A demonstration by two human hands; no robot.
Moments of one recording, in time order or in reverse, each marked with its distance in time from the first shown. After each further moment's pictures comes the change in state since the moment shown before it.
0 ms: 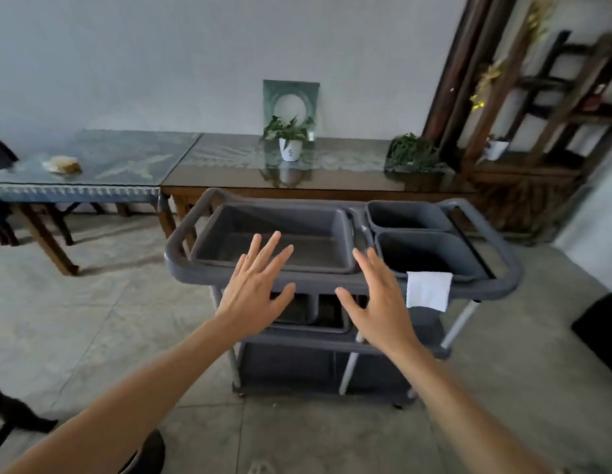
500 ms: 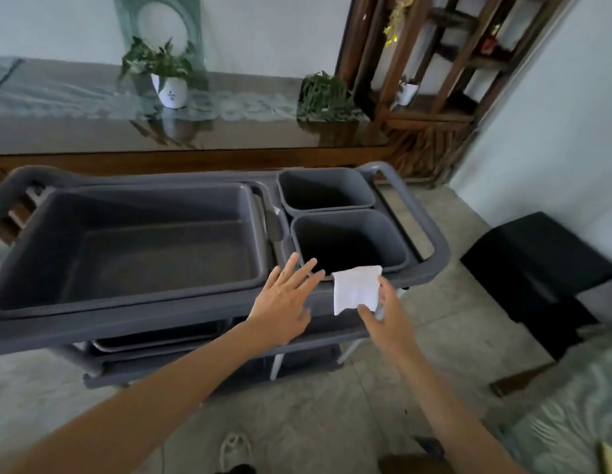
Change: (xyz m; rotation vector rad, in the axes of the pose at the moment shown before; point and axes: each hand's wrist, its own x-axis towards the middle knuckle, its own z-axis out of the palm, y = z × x) left_hand 0.185 0.081 0.211 -0.054 -0.464 0.341; right_hand 0.054 0.220 -0.025 0.064 0.036 0.670
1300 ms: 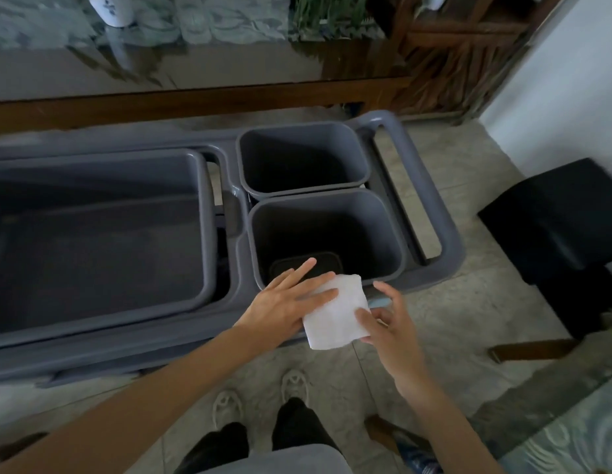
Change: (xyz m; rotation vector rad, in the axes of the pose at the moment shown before) left_hand 0.119 0.003 0.070 -0.045 0.141 0.328; right_hand 0.083 0.039 -0.040 0.483 -0.149 0.273
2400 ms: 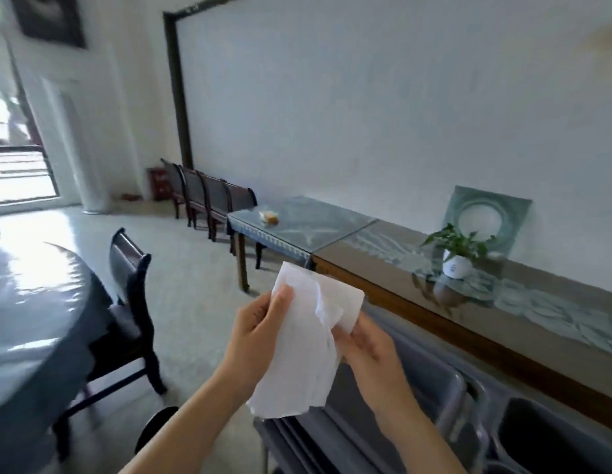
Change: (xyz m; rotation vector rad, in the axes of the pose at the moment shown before) left_hand -0.183 0.151 -0.319 -0.442 1.526 -0.983; right_hand -0.163 -0.262 0.216 0.017 -1.195 -0.703
